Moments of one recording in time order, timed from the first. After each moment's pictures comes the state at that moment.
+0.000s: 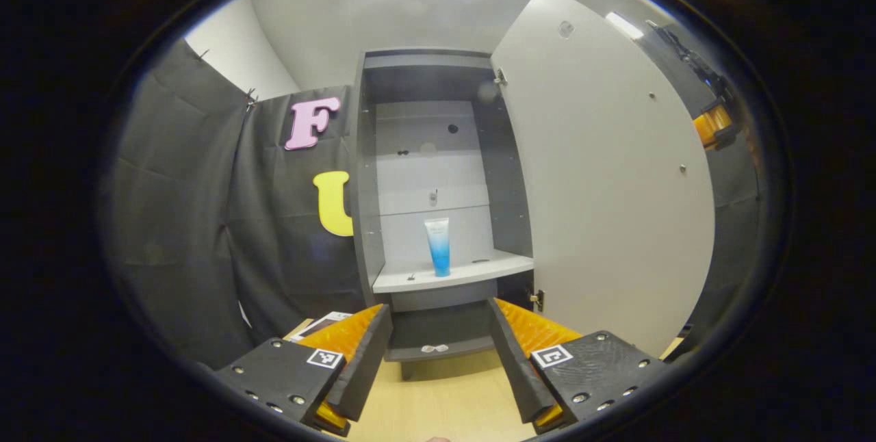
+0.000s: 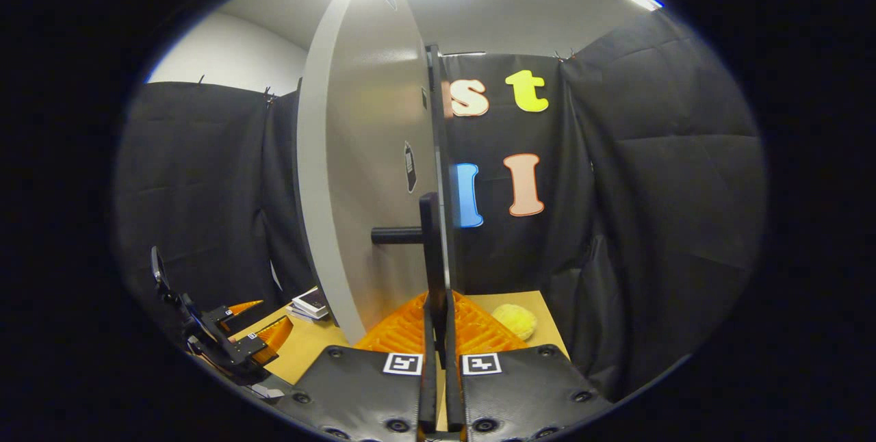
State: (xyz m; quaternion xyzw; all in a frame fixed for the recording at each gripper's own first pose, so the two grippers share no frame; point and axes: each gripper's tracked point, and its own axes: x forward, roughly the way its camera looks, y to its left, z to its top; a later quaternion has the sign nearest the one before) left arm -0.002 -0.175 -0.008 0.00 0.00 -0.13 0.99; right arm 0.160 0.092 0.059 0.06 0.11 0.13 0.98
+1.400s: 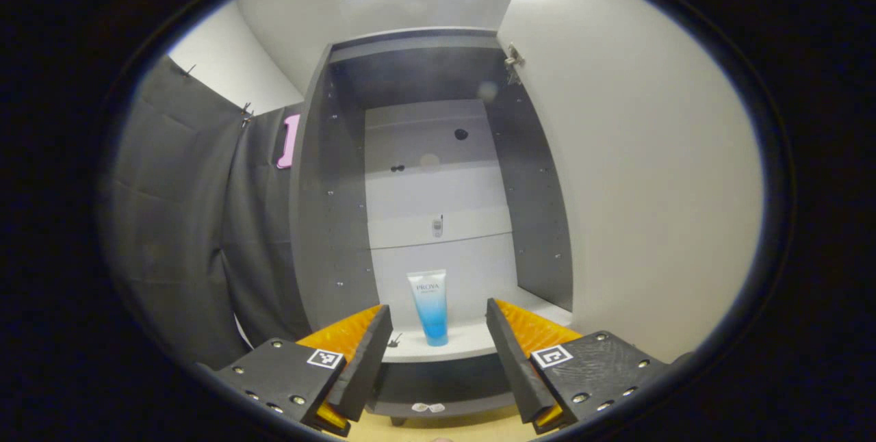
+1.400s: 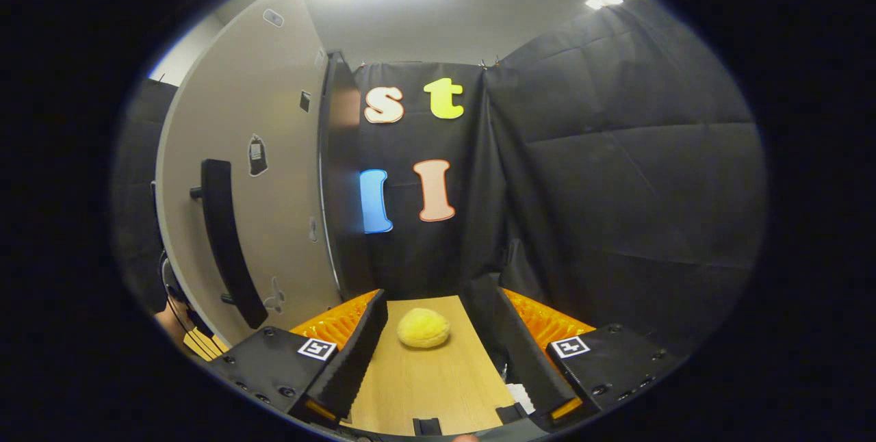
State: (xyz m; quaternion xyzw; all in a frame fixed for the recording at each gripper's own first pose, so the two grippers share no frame) left arm 0.181 -0.249 0.041 0.02 -0.03 -0.08 1.00; right arm 0.174 -0.055 0.022 0.04 0.08 -0.05 0.99
